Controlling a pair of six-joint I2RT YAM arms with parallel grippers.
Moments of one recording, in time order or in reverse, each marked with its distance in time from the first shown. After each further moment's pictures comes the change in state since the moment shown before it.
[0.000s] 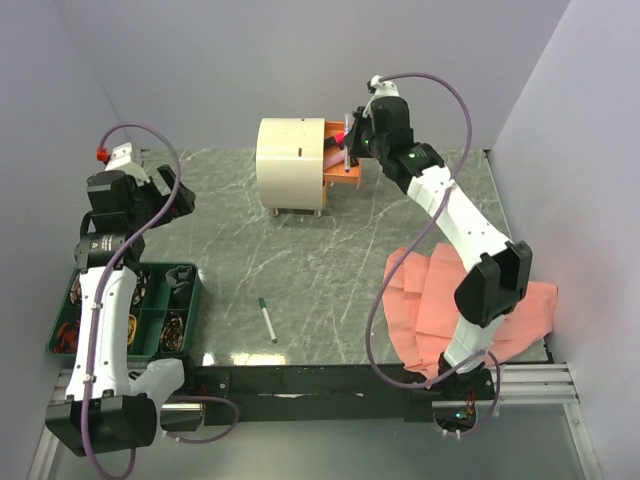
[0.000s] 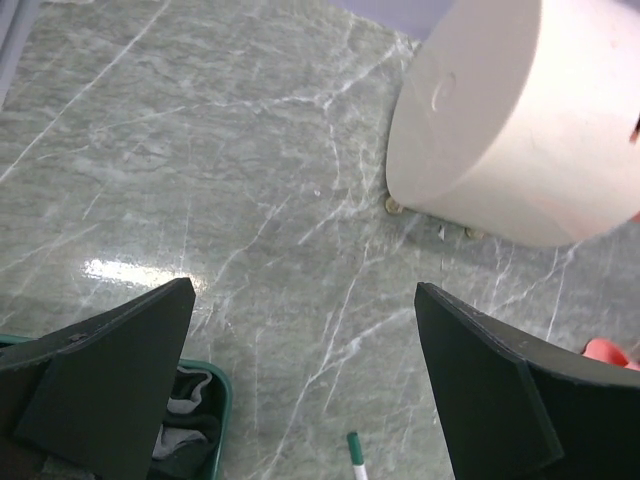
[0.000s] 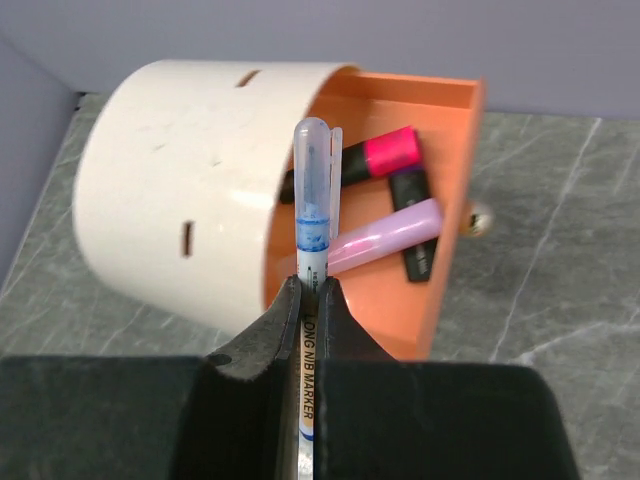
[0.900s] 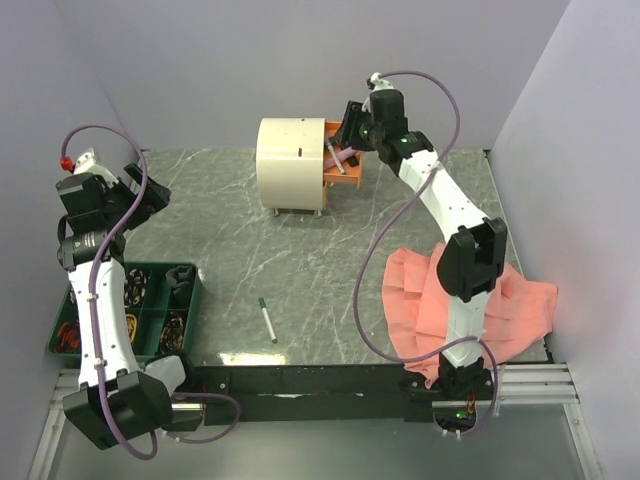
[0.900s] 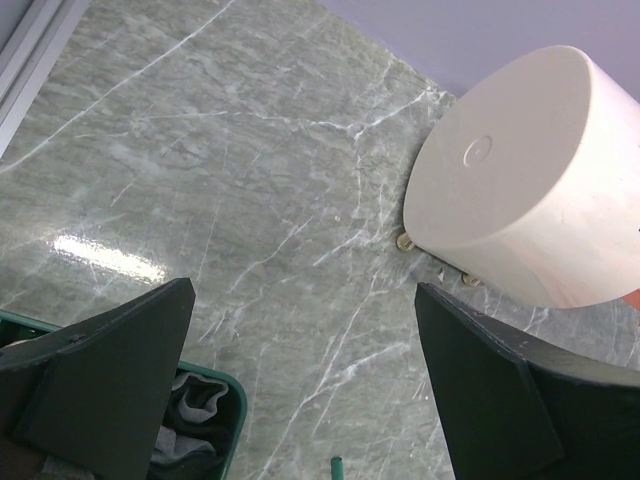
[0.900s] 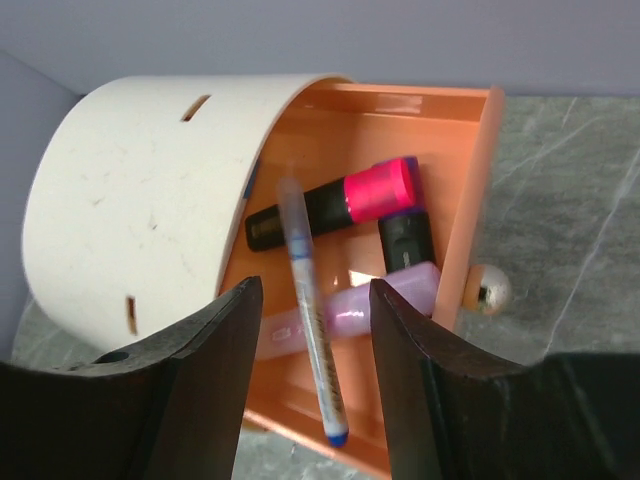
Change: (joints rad) left arm 0.242 0.041 -0.010 0.037 0.135 -0.089; right arm -0.093 0.257 0.205 -0.013 -0.135 0.074
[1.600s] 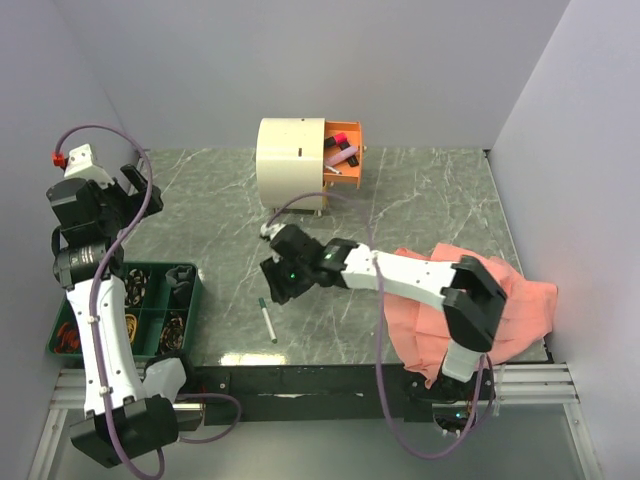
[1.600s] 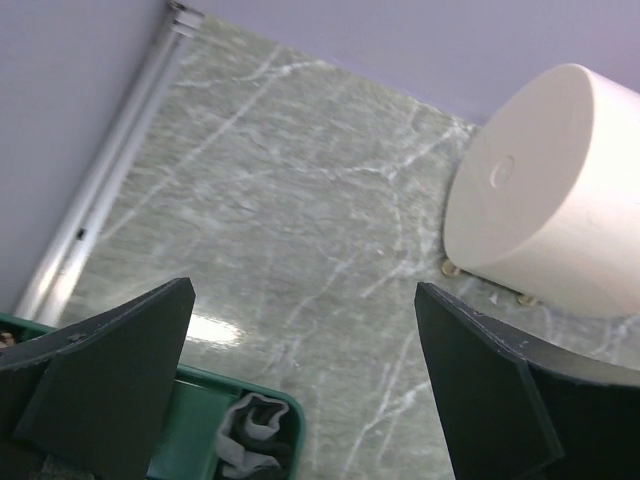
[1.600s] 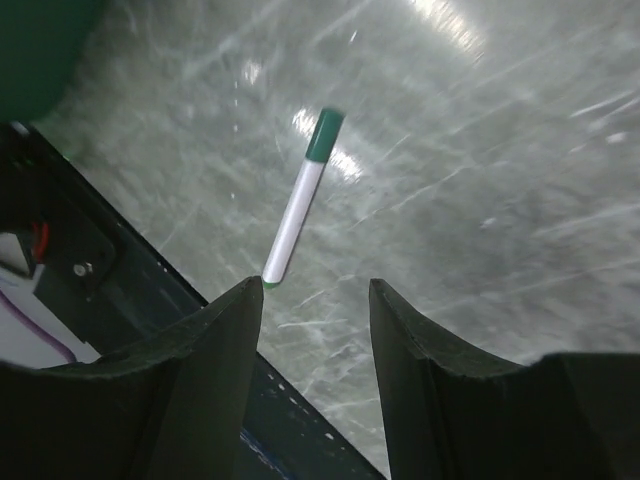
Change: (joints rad) left arm 0.000 -0.083 0.011 0.018 -0.050 0.151; right arm 0.650 -0.312 -0.661 -0.105 -0.011 0.014
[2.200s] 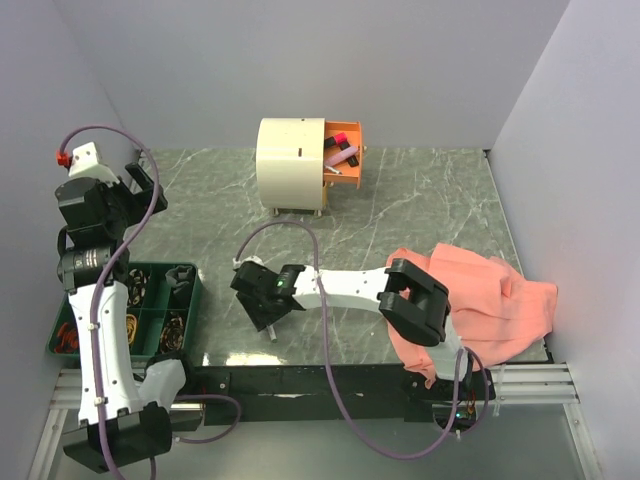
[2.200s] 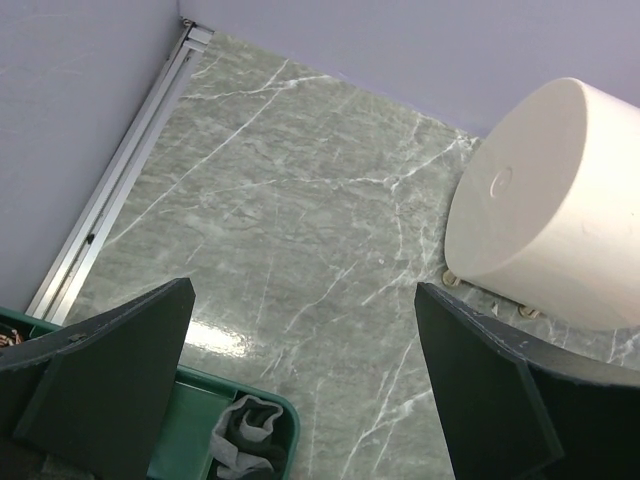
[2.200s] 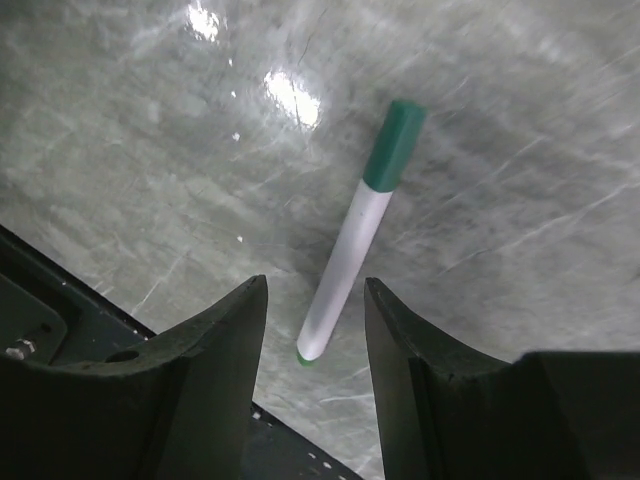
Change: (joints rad) left arm -0.077 -0.034 0.013 -0.005 -0.127 -0.006; right arm 0.175 0.337 0.172 -0.053 0.133 0.135
